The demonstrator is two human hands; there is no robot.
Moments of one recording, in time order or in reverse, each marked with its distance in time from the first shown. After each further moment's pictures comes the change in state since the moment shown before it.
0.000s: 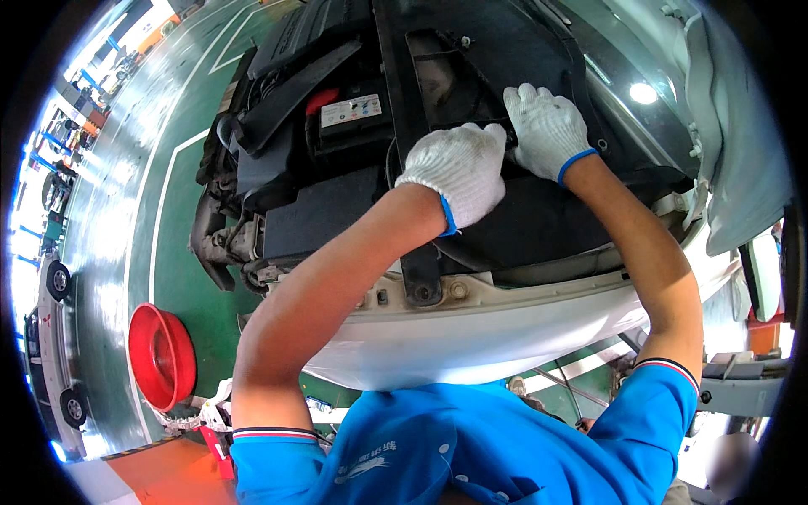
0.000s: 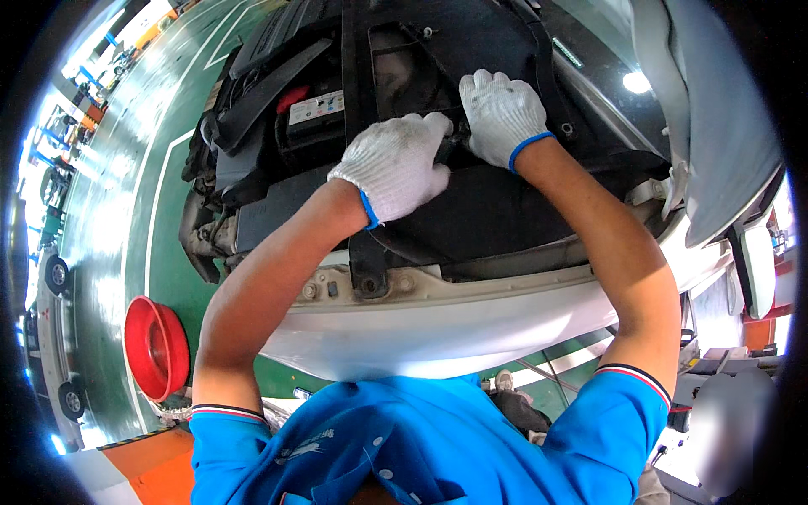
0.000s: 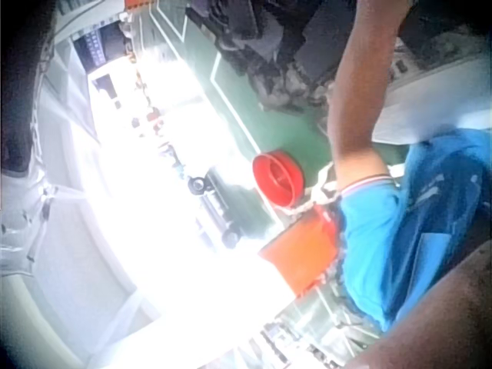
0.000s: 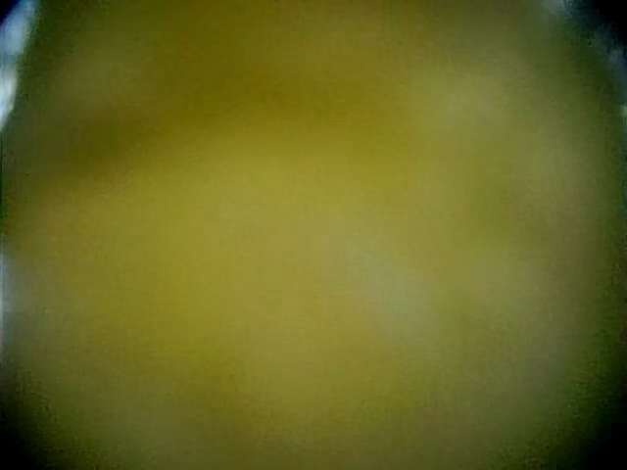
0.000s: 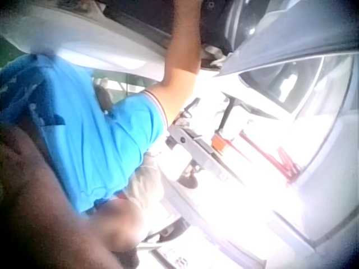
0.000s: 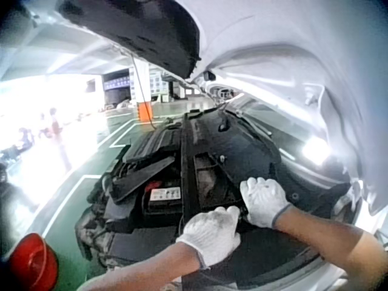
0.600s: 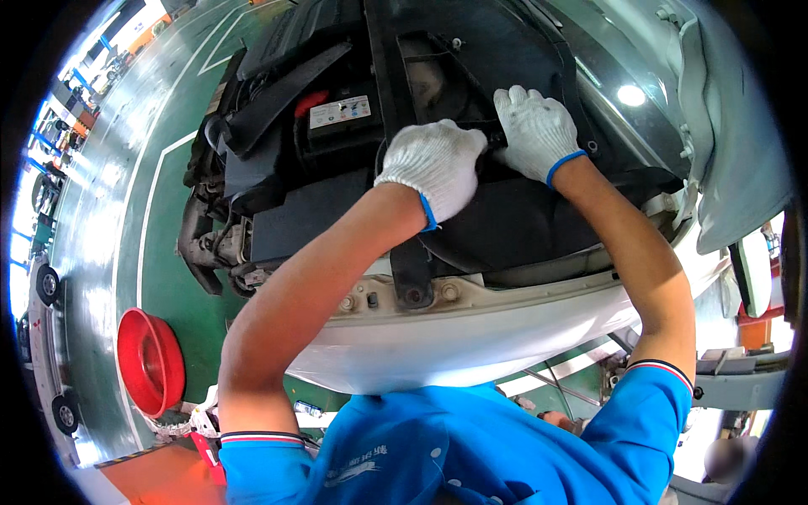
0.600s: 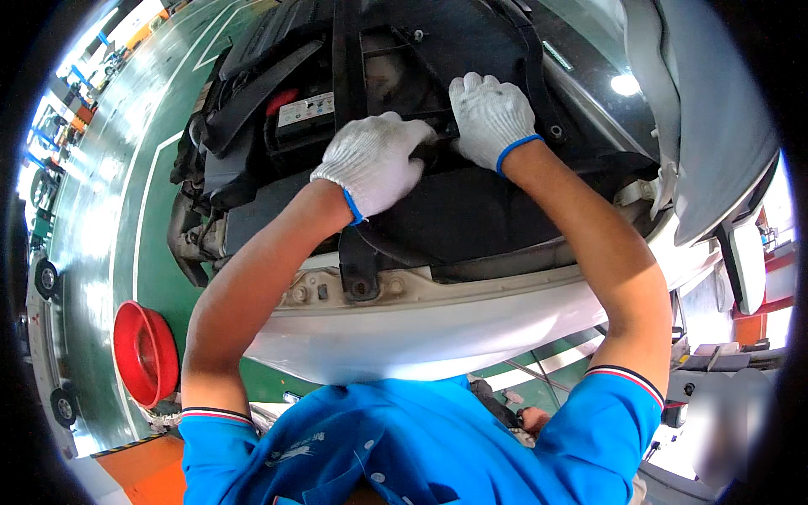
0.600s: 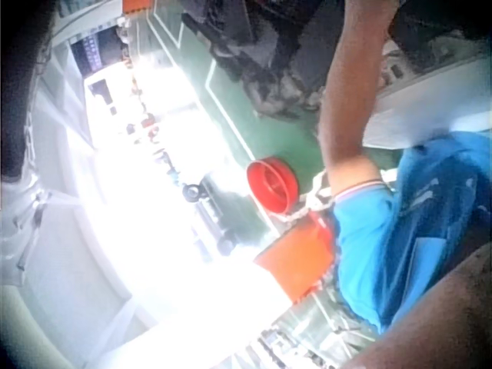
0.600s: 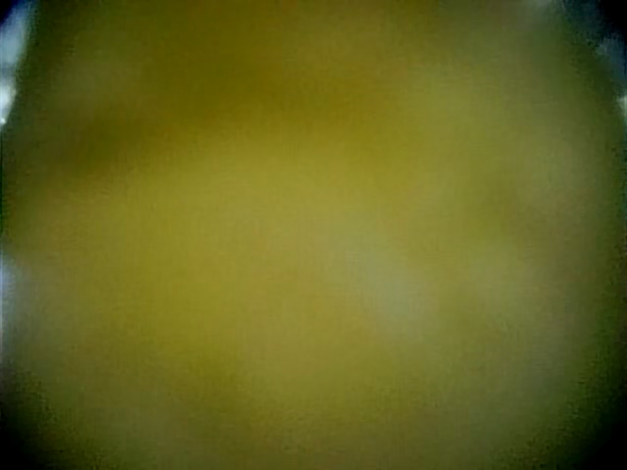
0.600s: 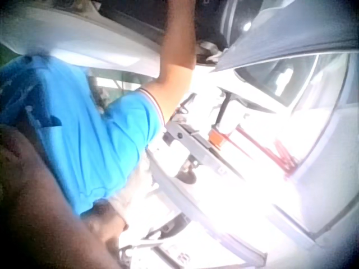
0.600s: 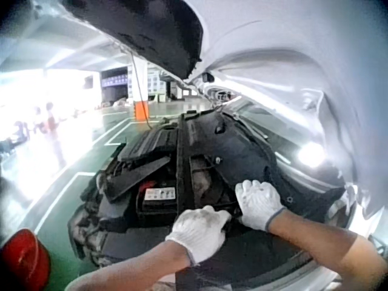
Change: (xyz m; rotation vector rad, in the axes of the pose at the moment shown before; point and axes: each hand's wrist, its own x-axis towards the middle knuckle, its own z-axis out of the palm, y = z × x) left_hand -0.002 -0.015 0.011 0.021 0.095 0.033; right_hand 0.000 -0.002 0.002 -0.044 0.013 0.013
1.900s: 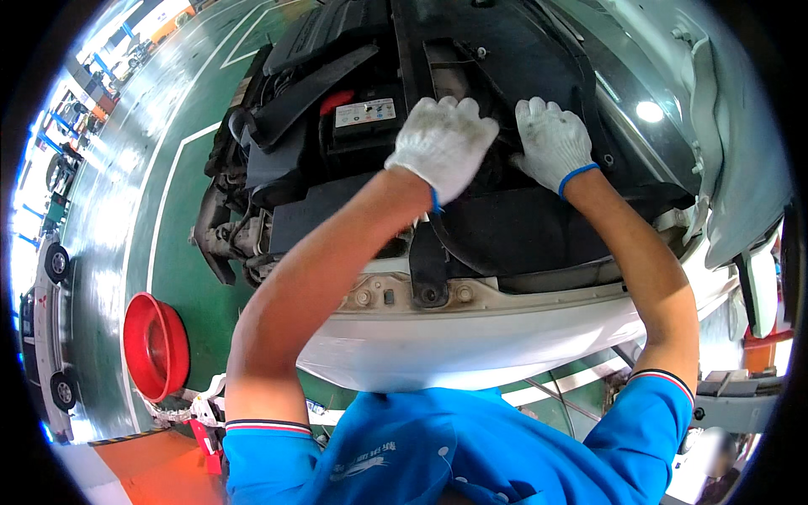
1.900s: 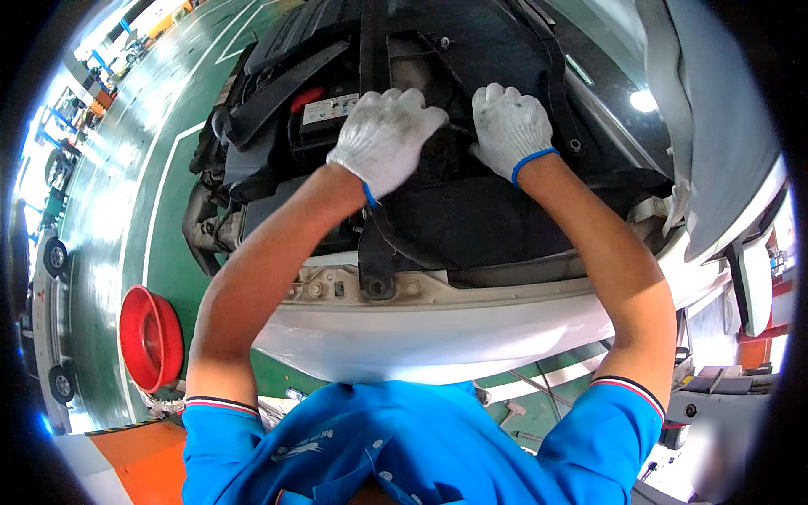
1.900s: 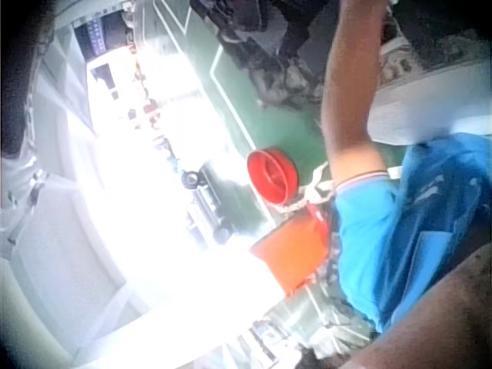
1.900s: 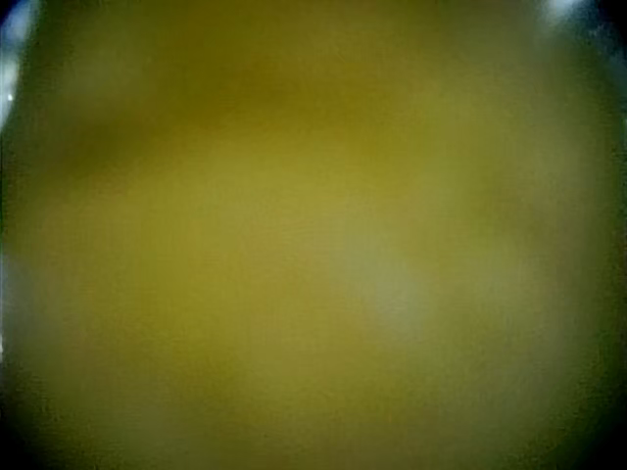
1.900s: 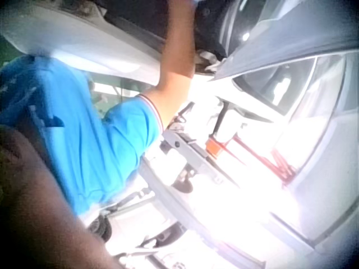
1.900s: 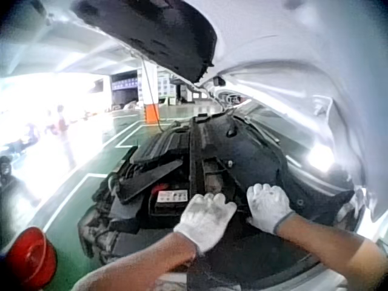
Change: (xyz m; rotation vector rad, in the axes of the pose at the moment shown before) left_hand 0.007 -0.024 -0.003 0.318 0.197 0.177; right_hand 0.001 -0.006 -0.002 0.017 0.058 -0.018
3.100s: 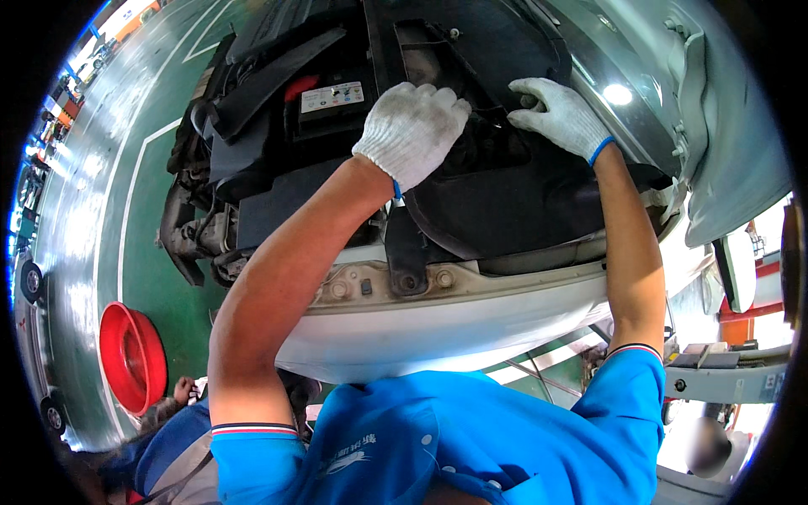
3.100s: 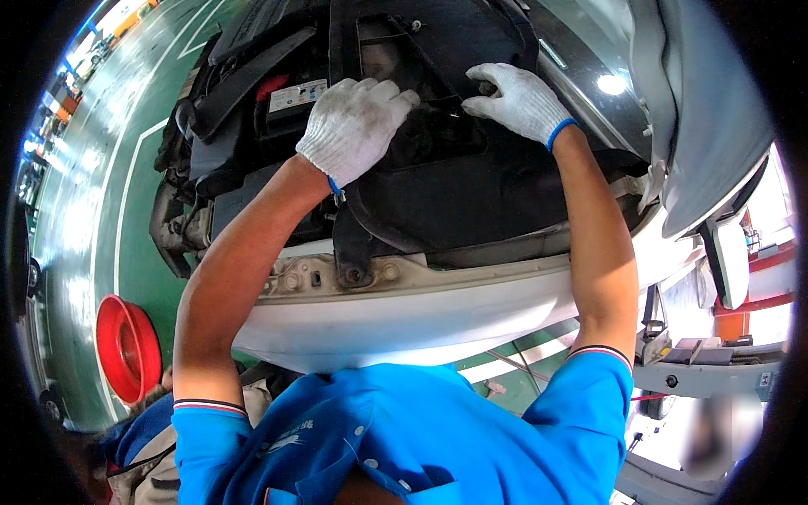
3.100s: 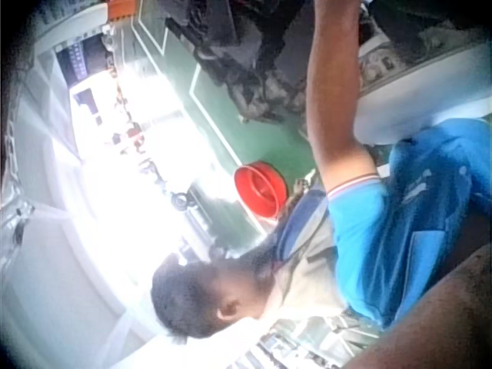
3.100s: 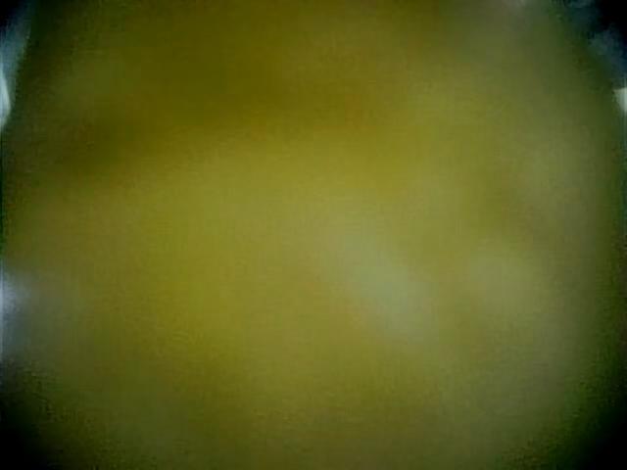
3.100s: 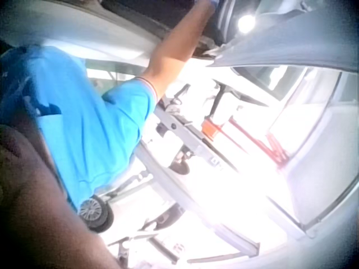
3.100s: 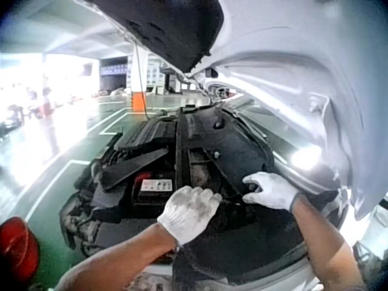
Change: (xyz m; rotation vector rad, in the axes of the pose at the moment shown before) left_hand -0.005 -0.010 0.020 -0.019 0.169 0.092; right_hand -0.002 0.064 -0.003 0.656 -0.224 0.211
